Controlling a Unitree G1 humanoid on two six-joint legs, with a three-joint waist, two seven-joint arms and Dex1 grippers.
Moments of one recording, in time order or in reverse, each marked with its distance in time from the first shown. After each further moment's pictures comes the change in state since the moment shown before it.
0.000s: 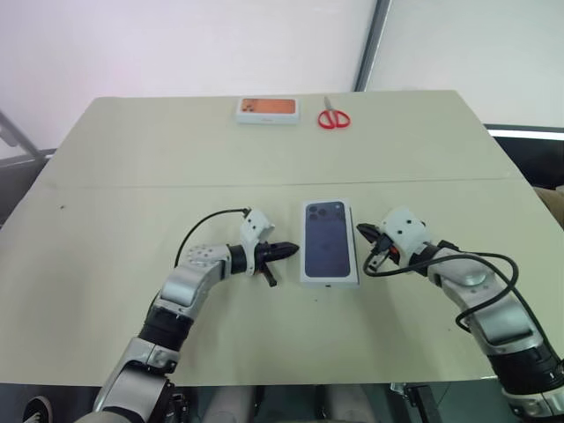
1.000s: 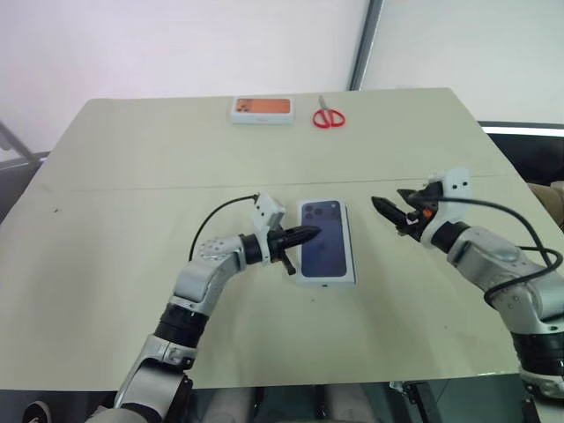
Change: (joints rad) left arm -0.006 -0.122 0.031 -0.050 -0.095 -0.042 0.019; right arm -0.062 -0.061 -0.145 0.017 0.488 0.163 -0.273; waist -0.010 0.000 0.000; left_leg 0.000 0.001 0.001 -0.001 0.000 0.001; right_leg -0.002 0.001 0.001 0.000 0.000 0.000
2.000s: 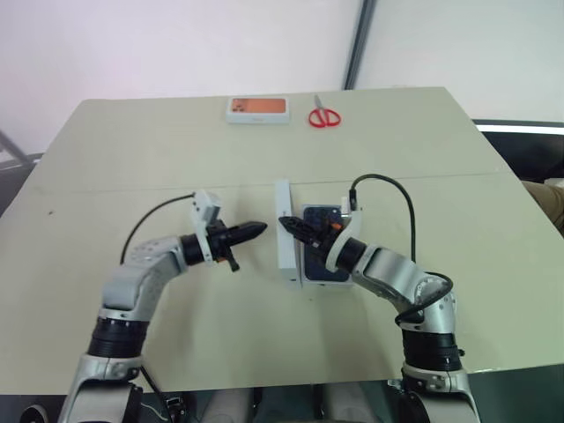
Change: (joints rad) left arm 0.138 0.217 0.175 -0.177 -0.163 0.171 -0.056; right arm -0.086 0.666 -0.042 0.056 1.115 0.379 -0.711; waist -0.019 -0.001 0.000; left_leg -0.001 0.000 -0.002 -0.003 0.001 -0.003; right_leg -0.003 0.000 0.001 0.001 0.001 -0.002
